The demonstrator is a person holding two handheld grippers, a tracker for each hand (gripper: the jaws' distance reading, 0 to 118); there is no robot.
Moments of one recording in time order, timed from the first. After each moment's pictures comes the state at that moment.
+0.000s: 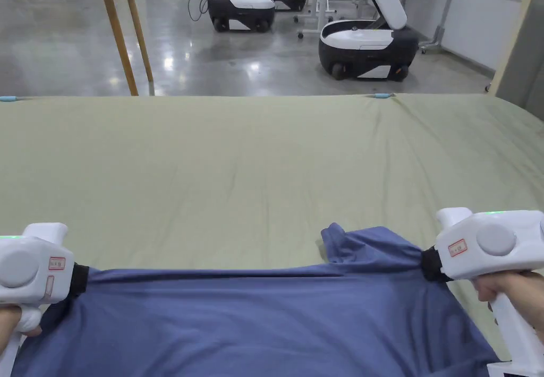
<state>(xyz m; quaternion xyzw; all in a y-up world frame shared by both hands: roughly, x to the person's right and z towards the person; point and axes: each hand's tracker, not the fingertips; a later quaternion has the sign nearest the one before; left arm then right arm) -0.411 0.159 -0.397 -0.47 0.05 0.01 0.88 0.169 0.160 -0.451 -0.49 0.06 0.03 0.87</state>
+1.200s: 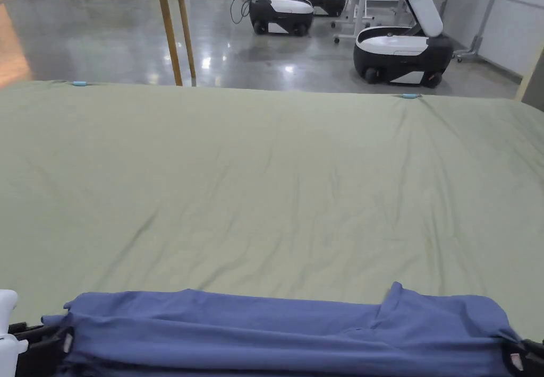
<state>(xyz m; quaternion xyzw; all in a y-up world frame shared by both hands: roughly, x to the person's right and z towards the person) -0.419 0.196 -0.102 -0.39 0.02 0.05 0.92 0.174 0.206 -0.143 -0.40 0.10 0.02 0.91</state>
